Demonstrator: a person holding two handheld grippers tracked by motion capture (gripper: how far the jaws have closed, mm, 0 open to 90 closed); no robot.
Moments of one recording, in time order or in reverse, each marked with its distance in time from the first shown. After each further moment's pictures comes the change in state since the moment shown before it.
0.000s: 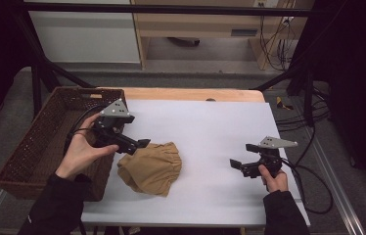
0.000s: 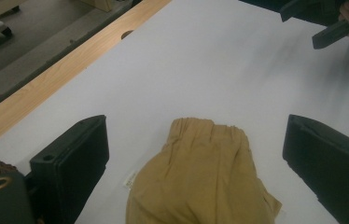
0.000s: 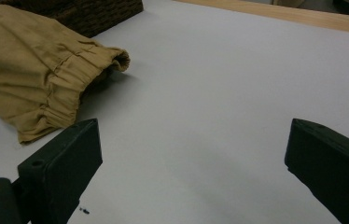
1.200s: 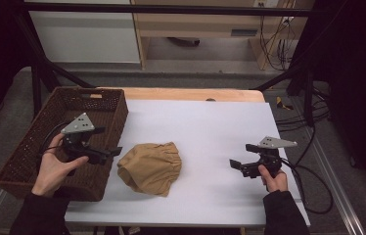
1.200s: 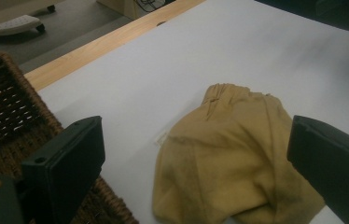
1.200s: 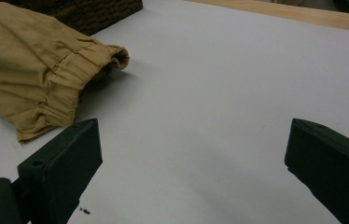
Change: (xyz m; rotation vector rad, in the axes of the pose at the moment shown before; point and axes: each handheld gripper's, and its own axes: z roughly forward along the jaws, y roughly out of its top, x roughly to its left) left arm 0.030 -0.083 -0.031 -0.090 0.087 -0.094; right arm 0.000 0.000 0.001 0.008 -0.001 -0.005
